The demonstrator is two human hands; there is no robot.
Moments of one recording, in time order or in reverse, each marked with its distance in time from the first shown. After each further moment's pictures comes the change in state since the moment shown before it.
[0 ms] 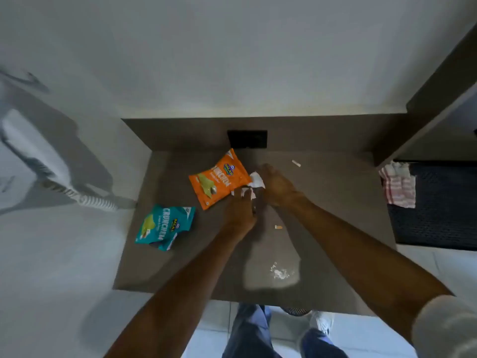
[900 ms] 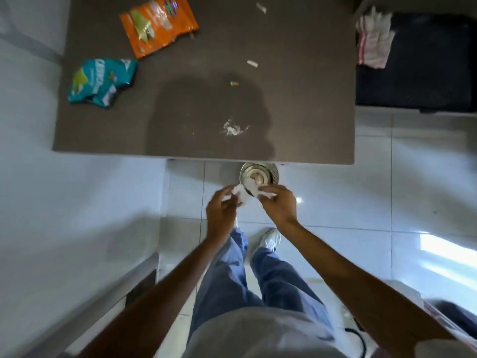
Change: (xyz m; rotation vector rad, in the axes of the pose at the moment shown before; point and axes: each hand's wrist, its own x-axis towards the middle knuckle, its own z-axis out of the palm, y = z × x) left_hand -0.315 0.049 0.210 -1.090 0.082 -0.473; right_hand -0.353 0.086 0.217 0.639 0.147 0.639
